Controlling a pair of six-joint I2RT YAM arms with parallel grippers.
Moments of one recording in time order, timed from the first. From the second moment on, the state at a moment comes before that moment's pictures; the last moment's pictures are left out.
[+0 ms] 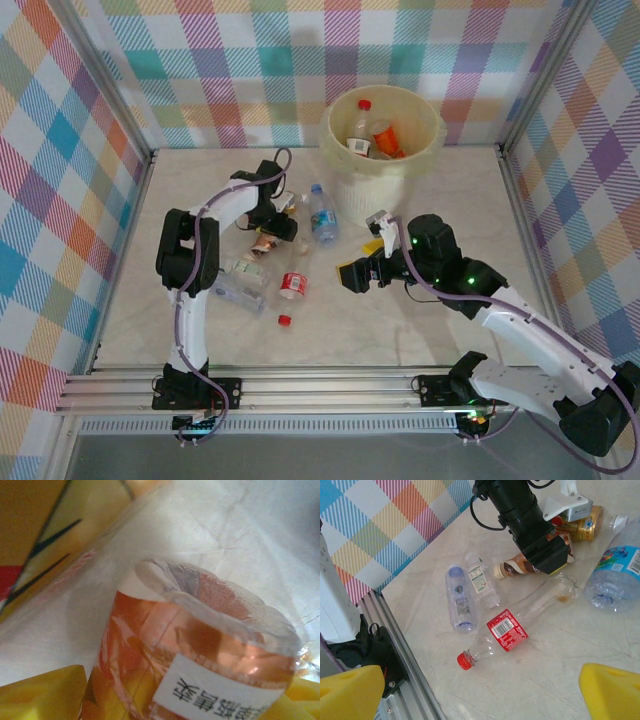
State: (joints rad) left arm -0.33 2.14 1.69 -0.92 0.09 0.07; right arm 0.72 0.96 0.91 -0.43 -0.36 0.28
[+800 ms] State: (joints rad) left arm -0.32 1.85 1.69 -0.95 0.24 -0.06; right arm 0.72 1.01 0.91 -0.39 -0.38 0.39
